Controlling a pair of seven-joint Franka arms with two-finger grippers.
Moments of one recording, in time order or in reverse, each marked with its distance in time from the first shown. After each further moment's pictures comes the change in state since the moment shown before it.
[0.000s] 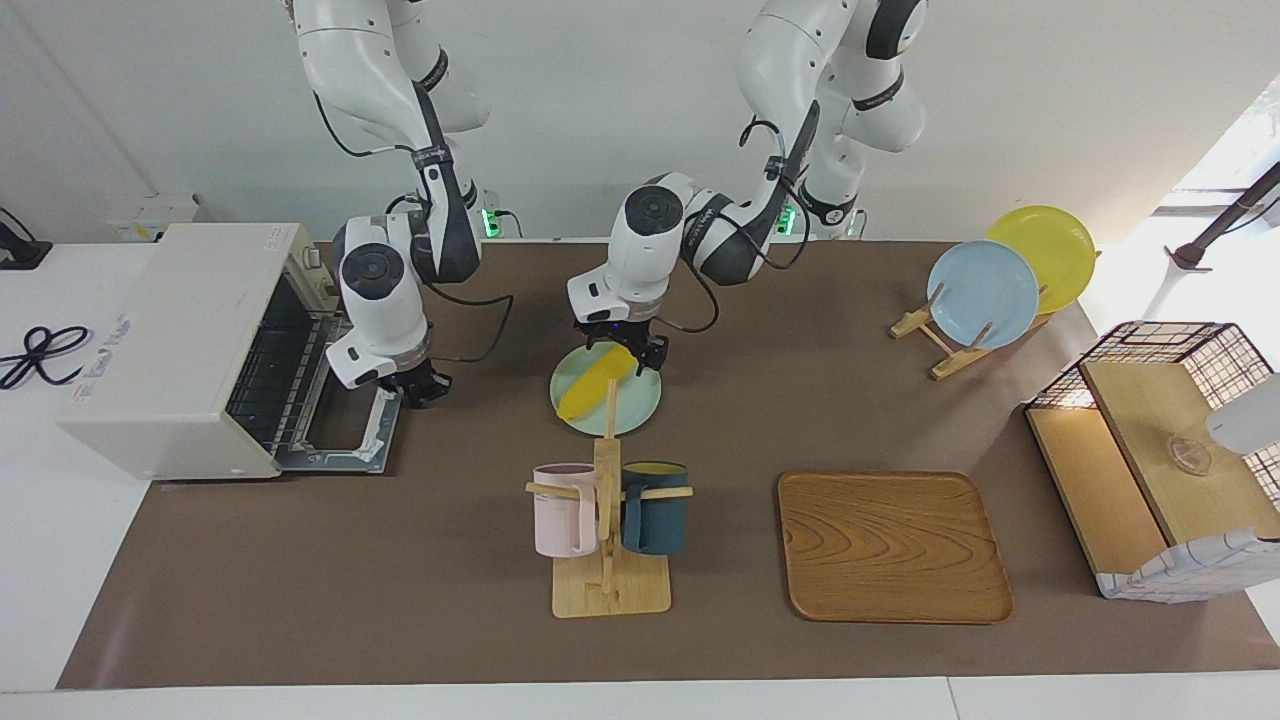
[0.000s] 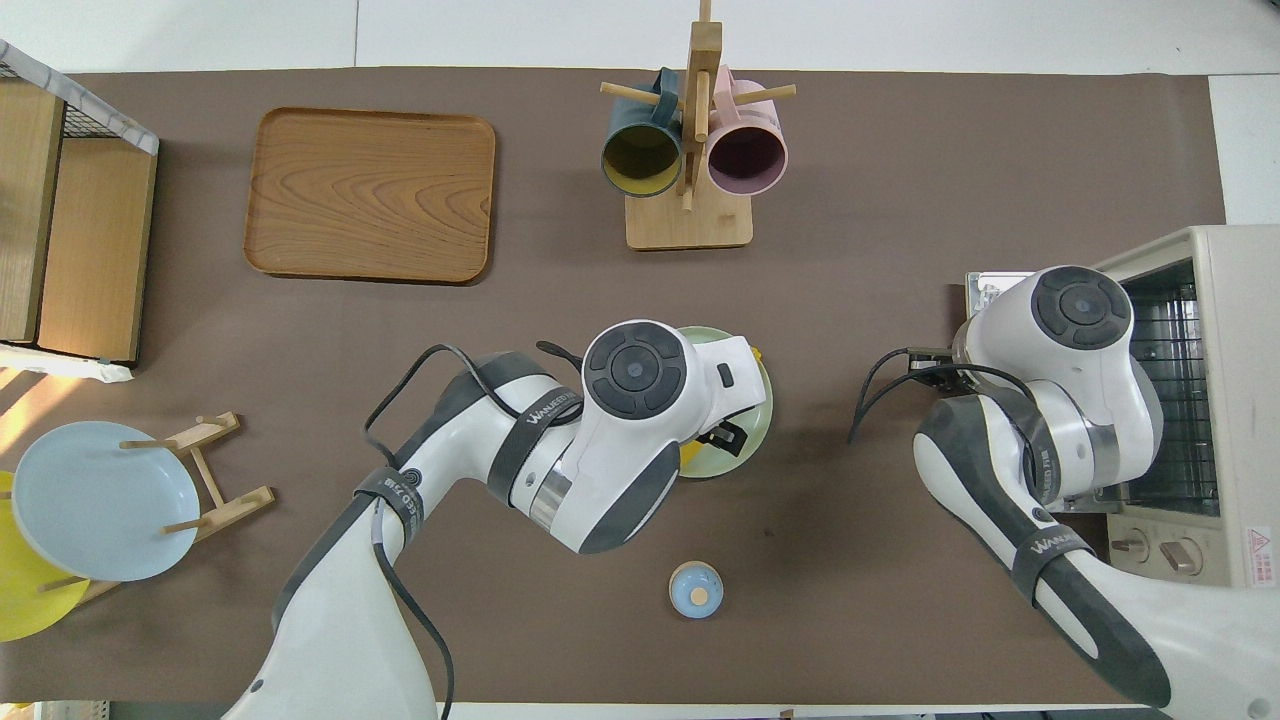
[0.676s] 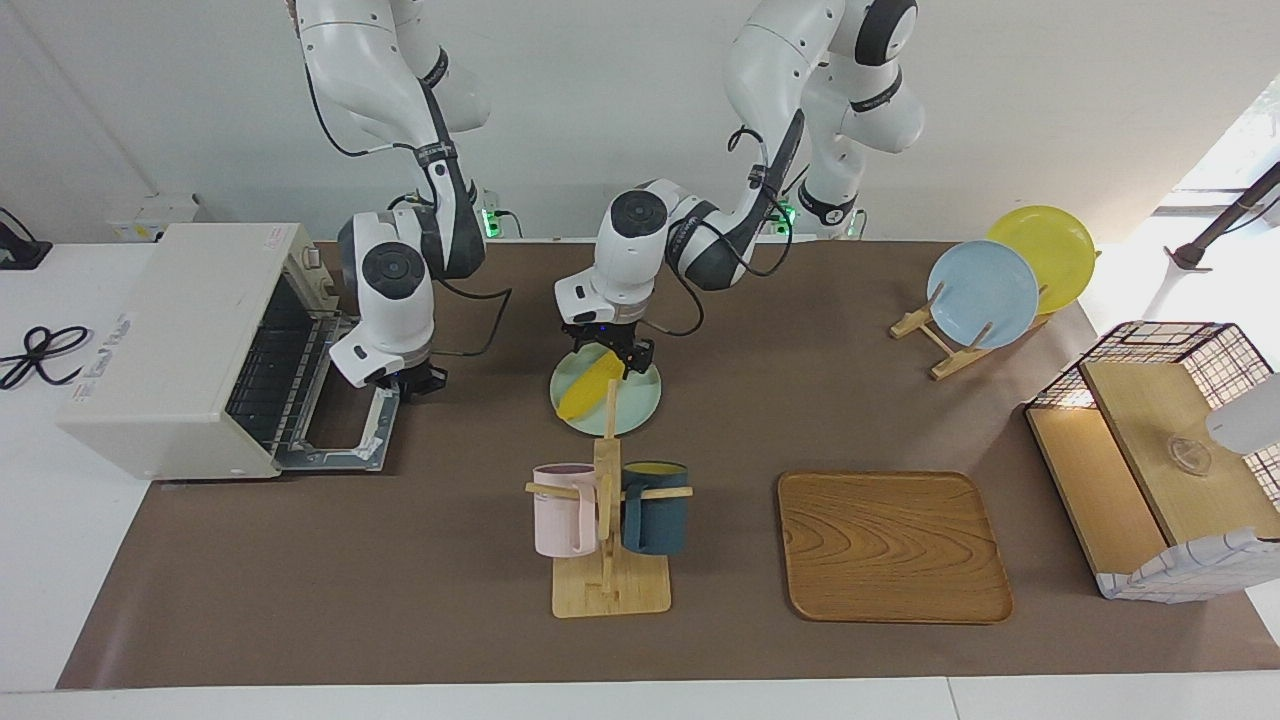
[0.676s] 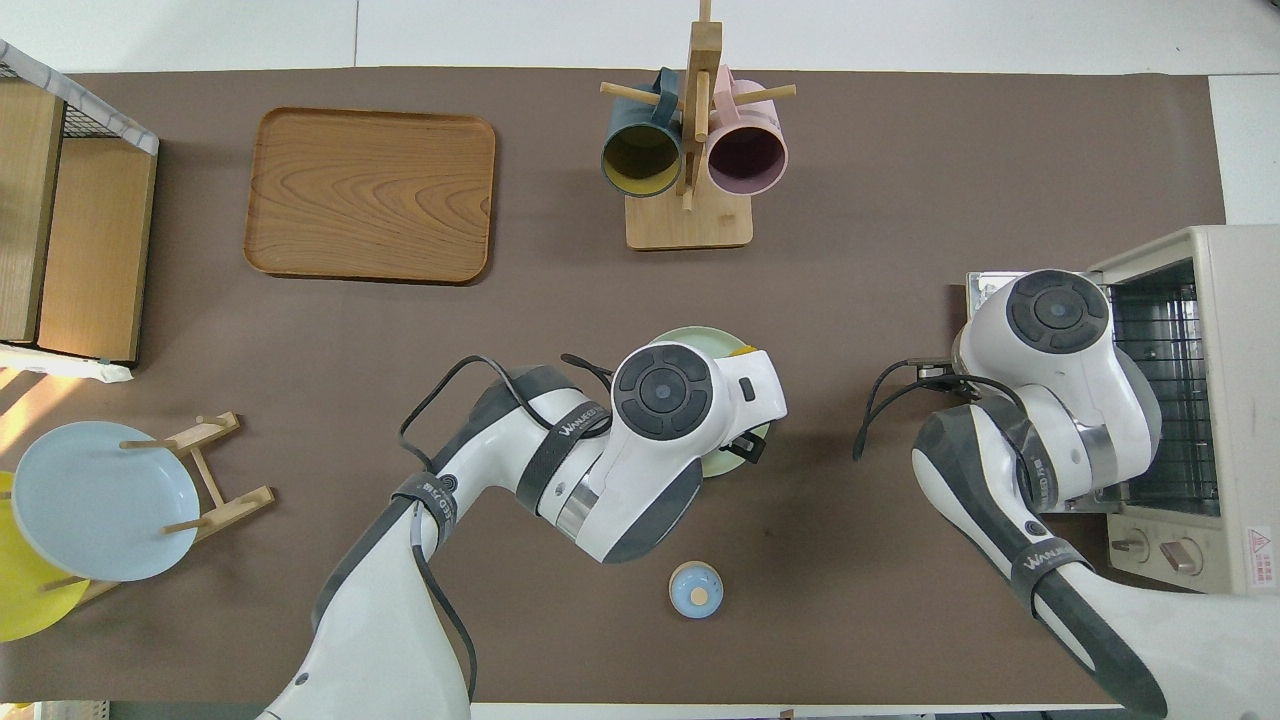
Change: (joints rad) left arm -0.018 0.035 0.003 0.003 0.000 0.045 -0.005; right arm 0.005 -0.015 0.021 0.047 -0.100 -0.125 -0.039
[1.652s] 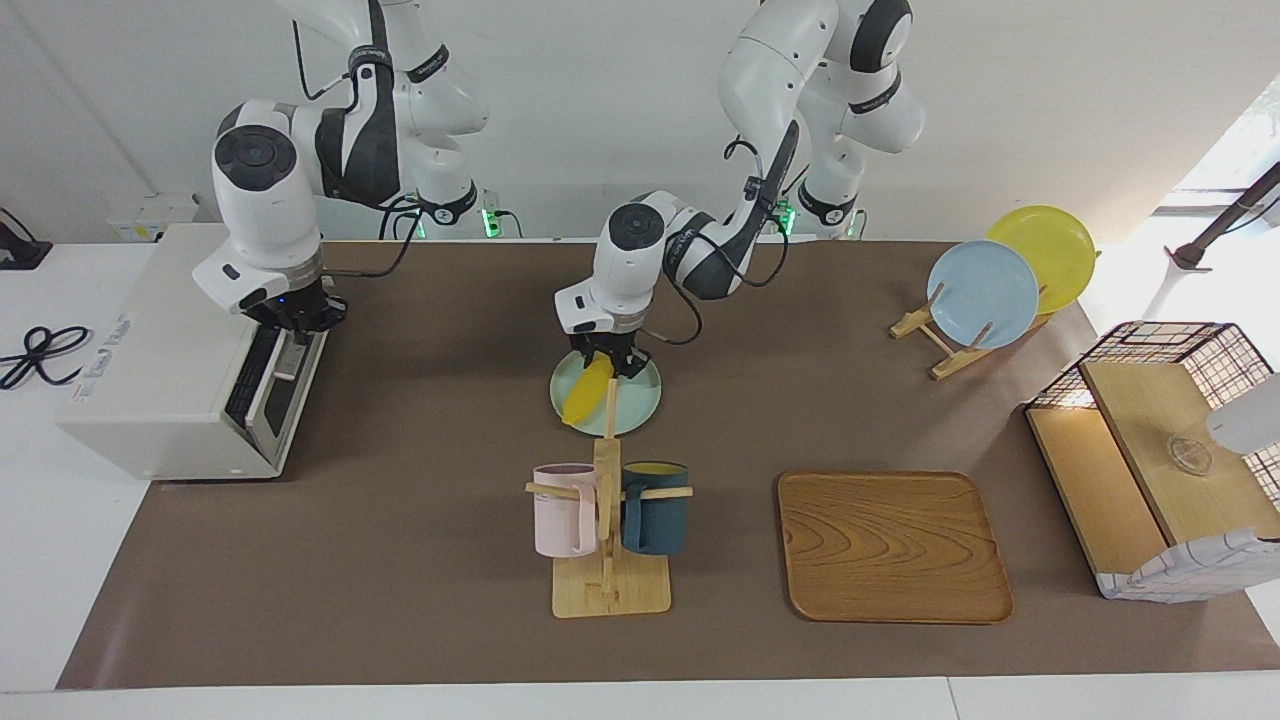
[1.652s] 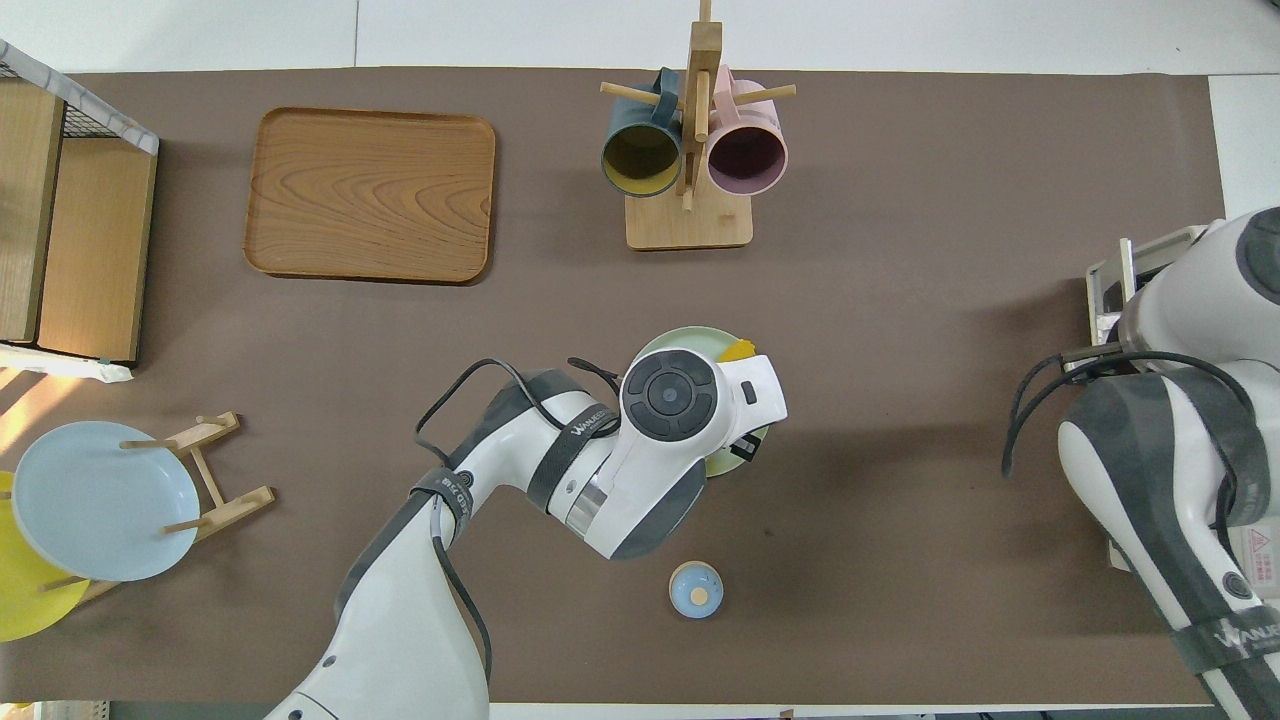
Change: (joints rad) left arm -0.002 0.023 0.007 0.002 0.000 0.020 -0.003; right arm -0.171 -0.218 -0.008 0.109 -0.005 -0.244 -0.373
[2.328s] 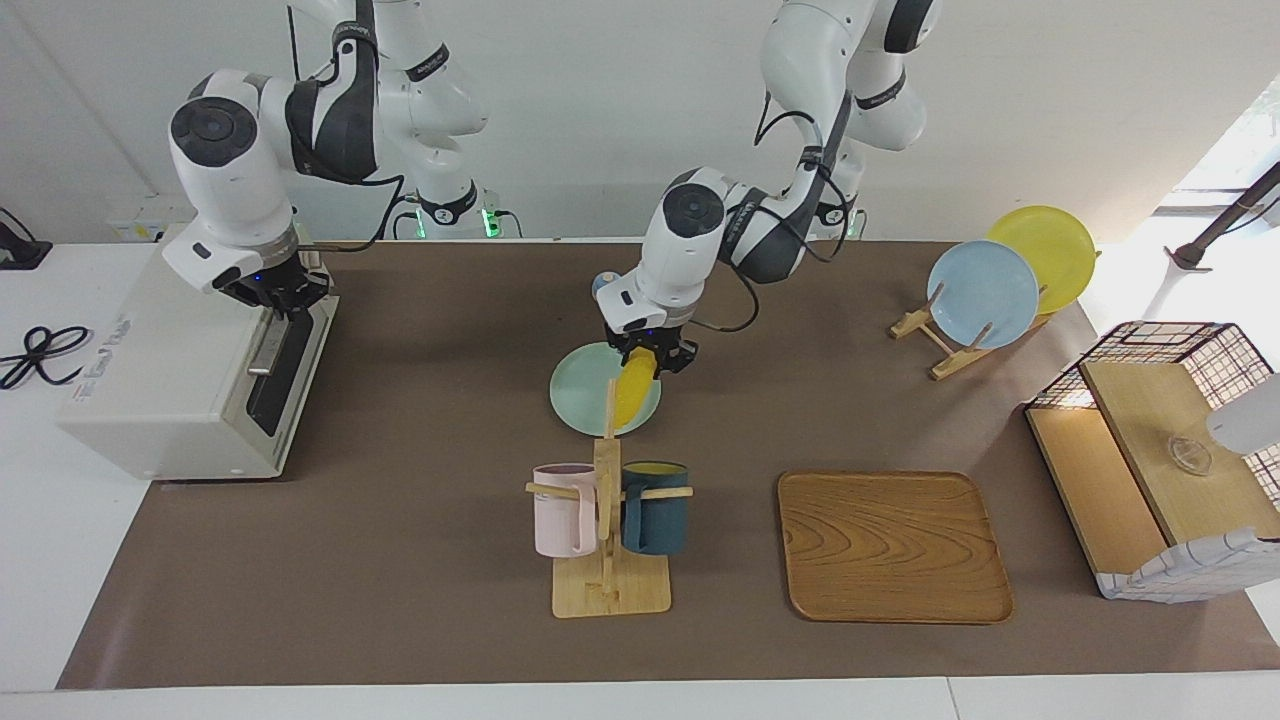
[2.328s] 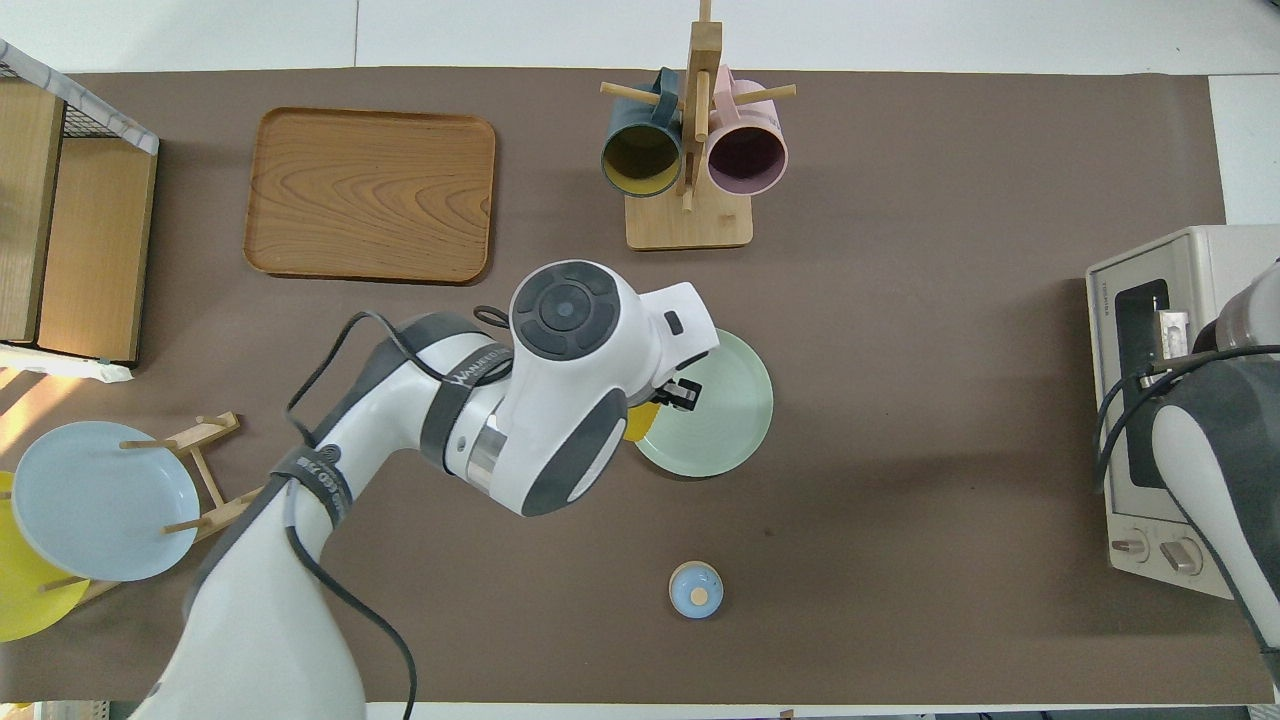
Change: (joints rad) left arm 0.141 -0.149 0.018 0.030 -0.007 -0.226 -0.013; right arm -0.010 -0.031 -0.003 0.084 0.066 -0.156 -0.076
